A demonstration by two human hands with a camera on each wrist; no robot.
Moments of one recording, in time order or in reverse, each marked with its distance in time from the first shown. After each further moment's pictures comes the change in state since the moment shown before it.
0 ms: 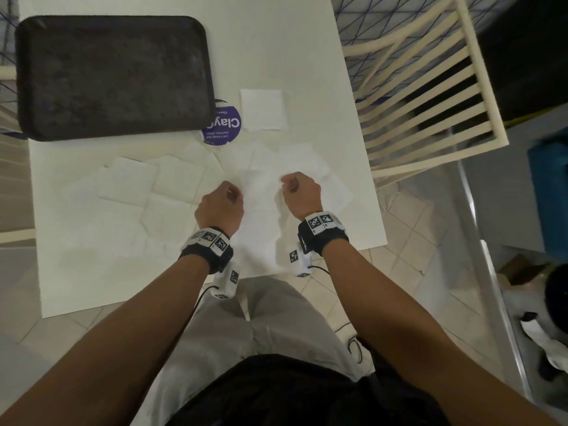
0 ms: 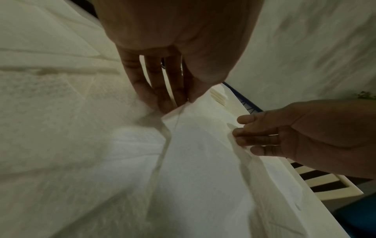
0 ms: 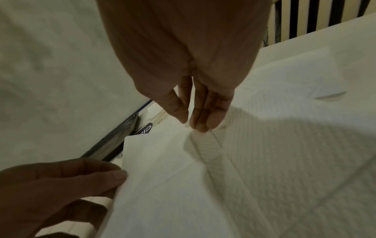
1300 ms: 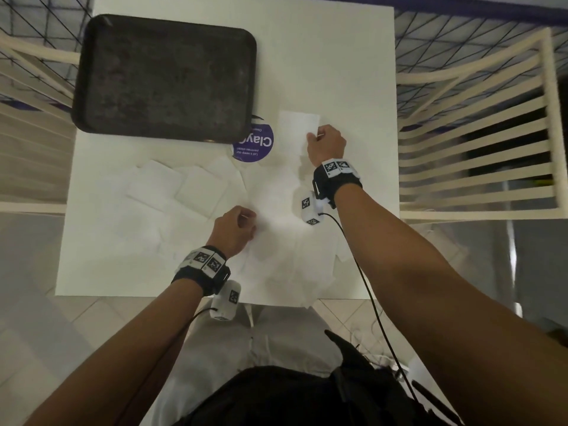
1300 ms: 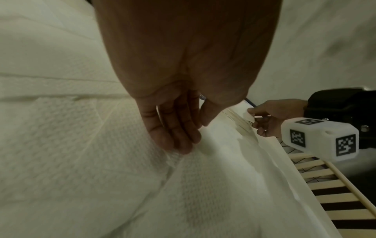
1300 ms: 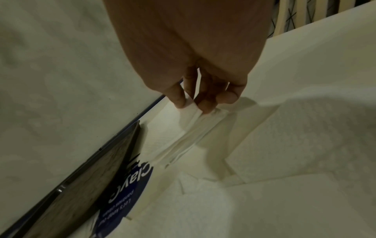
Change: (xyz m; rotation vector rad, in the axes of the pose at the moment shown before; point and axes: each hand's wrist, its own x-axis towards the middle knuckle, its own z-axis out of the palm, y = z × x) left_hand 0.009 -0.012 0.002 -0.349 -0.194 -0.142; right_hand 0.173 -0.086 -0.005 -0.082 0.051 -0.011
